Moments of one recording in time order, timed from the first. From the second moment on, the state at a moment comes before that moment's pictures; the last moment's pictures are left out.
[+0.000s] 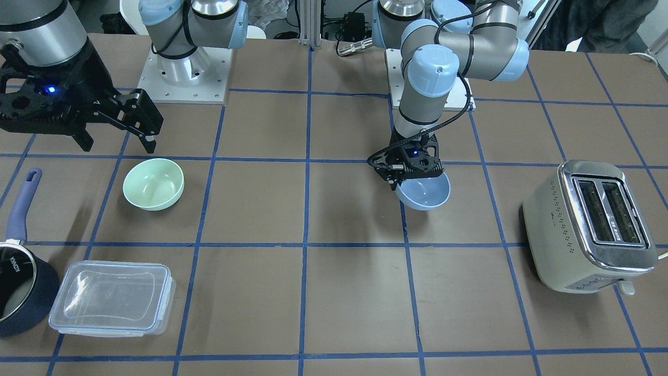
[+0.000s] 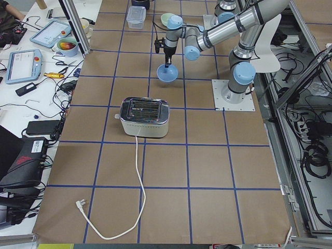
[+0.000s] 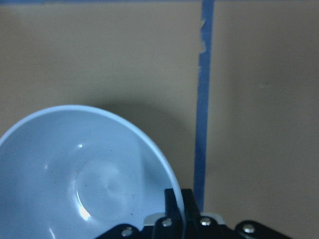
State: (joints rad) left arm -1.70 -1.65 -2.11 -0.83 1.55 -0.24; right arm 1.51 -1.52 1.46 -1.58 -1.56 -0.03
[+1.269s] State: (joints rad) left arm -1.95 -2.10 -1.62 -0.73 1.51 -0.72; right arm 1.51 -1.52 1.46 -1.58 -1.56 -0.03
